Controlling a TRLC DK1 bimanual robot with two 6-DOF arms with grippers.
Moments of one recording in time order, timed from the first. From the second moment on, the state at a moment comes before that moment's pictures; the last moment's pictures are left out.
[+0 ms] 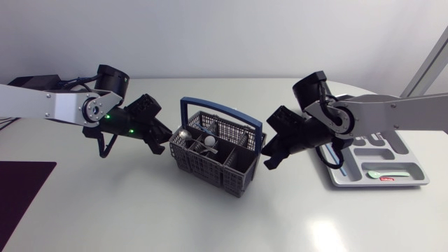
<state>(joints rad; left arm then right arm) -0.19 1.74 1.01 -0.22 0.45 0.65 0.35 1.66 0.95 -0.29 -0.30 -0.43</state>
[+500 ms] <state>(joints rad) -0.22 1.47 0.79 -0.21 0.35 0.68 0.34 1.74 1.03 -0.23 -0.30 -0.44</state>
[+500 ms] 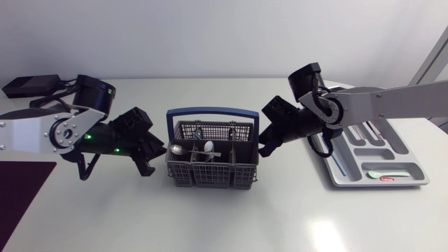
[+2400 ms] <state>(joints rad) -0.62 1.24 0.65 0.19 0.00 0.72 0.45 1.37 0.79 -0.23 -0.17 -0.48</state>
